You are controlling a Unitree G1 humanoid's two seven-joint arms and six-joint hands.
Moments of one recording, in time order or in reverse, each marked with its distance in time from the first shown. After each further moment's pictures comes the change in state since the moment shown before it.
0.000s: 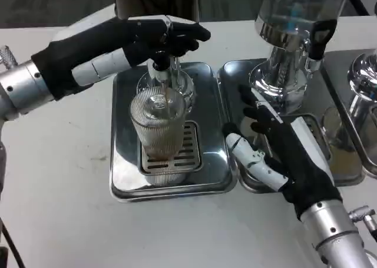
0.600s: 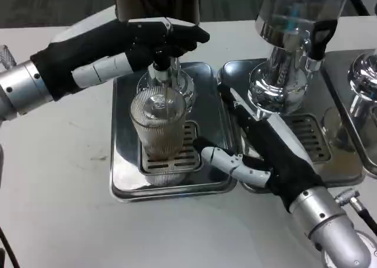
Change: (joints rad) left arm 0.006 0.016 -0.020 -0.005 0.015 -0.027 0.024; right arm -0.092 -0.037 0.021 0.043 0.025 0.055 0.118
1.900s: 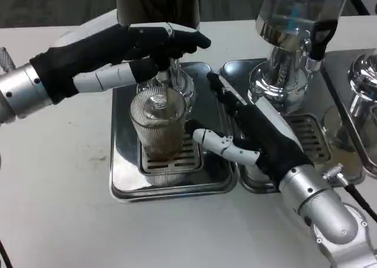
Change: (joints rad) left arm 0.035 0.017 -0.020 -0.056 0.020 -0.036 0.041; right arm -0.144 0.023 -0.010 0.121 0.024 0.017 0.030
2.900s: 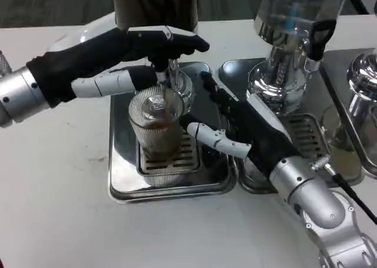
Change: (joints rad) left arm 0.039 0.023 -0.018 -0.058 0.001 -0.015 0.036; right arm -0.095 0.019 0.000 0.149 0.036 -0.017 0.000
